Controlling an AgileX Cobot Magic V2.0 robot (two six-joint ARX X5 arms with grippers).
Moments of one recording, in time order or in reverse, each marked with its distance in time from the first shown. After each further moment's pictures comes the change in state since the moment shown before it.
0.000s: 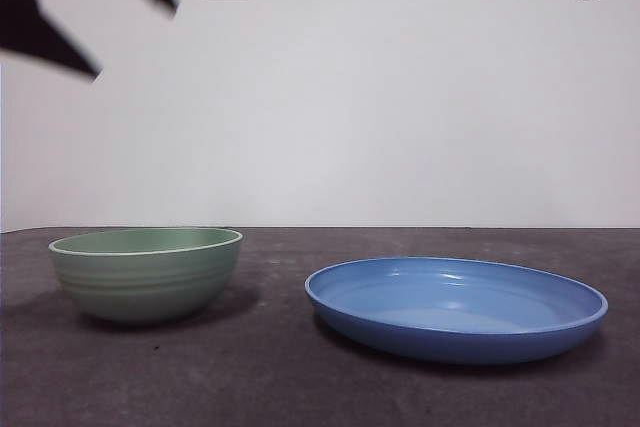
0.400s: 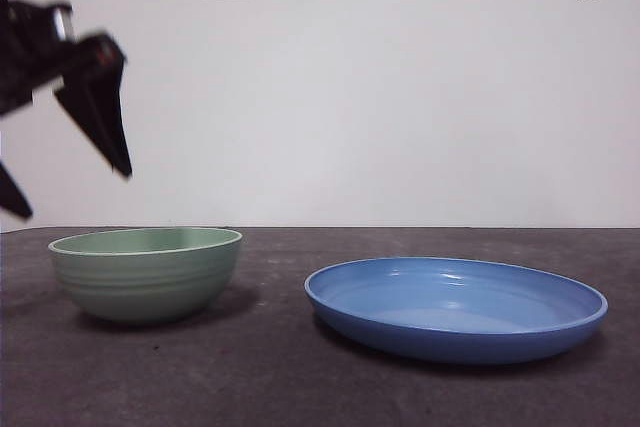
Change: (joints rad) left arm 0.113 0.304 0.000 -0.038 -0.050 -0.044; right arm 0.000 0.000 0.000 0.000 0.000 0.003
